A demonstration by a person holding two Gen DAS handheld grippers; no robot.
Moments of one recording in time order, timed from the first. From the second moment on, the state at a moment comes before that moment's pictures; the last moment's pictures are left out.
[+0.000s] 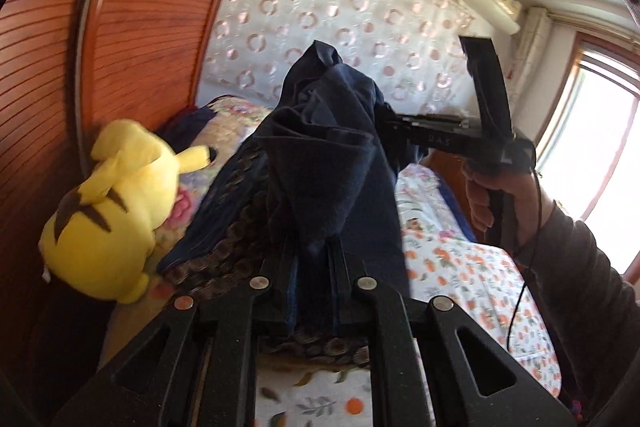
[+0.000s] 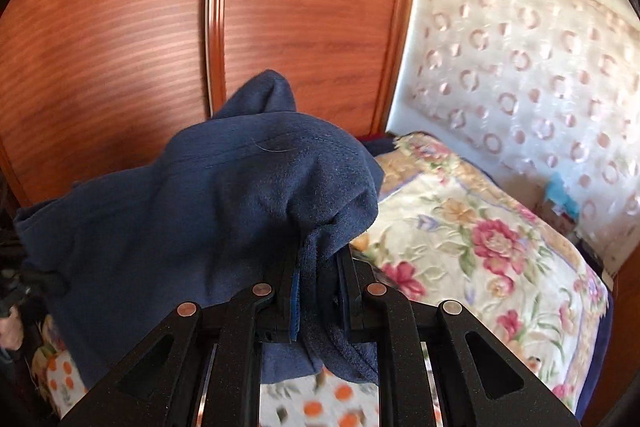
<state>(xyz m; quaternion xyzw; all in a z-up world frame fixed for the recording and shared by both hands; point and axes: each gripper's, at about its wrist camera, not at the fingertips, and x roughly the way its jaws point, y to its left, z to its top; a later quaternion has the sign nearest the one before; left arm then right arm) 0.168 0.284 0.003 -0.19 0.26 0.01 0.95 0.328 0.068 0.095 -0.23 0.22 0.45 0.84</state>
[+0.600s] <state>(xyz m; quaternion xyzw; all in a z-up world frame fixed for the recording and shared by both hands) 0.161 0.291 -0.034 -0.17 0.29 0.07 0.94 0.385 0.125 0.039 -0.19 0.23 0.45 0.84</state>
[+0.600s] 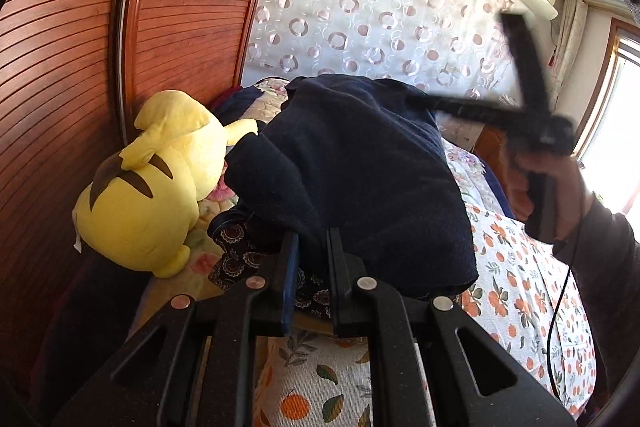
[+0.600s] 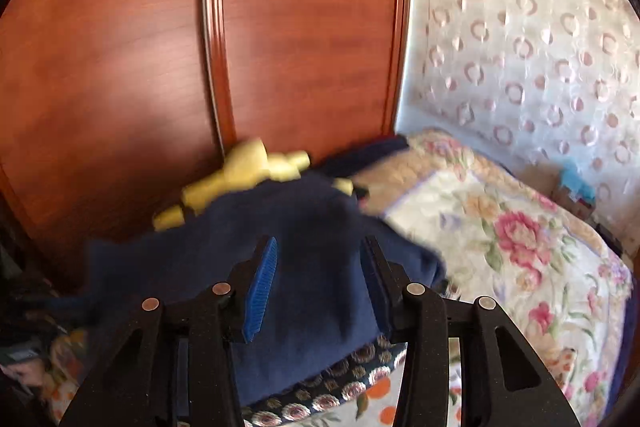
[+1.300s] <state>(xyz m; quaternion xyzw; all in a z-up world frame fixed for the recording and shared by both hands) 0.146 0.207 0.007 -0.06 0.27 0.04 0.96 0.349 0.022 -0.014 -0.12 0.24 0.42 0.87</state>
